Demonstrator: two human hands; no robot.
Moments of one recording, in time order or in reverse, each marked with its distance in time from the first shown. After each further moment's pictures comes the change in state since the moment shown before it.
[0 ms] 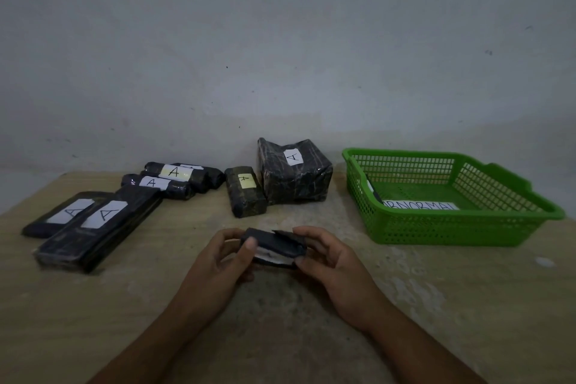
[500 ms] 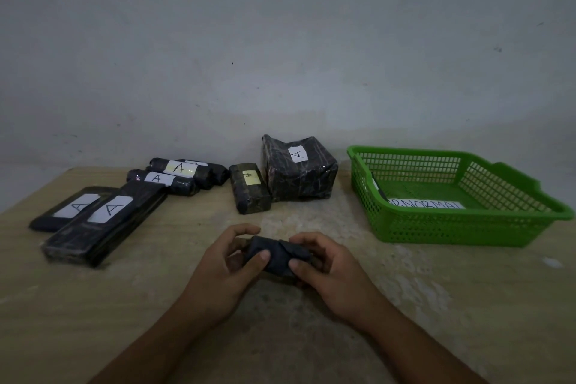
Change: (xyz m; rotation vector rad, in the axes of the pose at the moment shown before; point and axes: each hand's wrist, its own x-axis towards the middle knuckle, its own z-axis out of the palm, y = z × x) left_hand -0.001 -0.002 0.001 0.027 -0.025 0.075; right_hand 0.000 0.006 0.007 -0.156 -0.009 -0.001
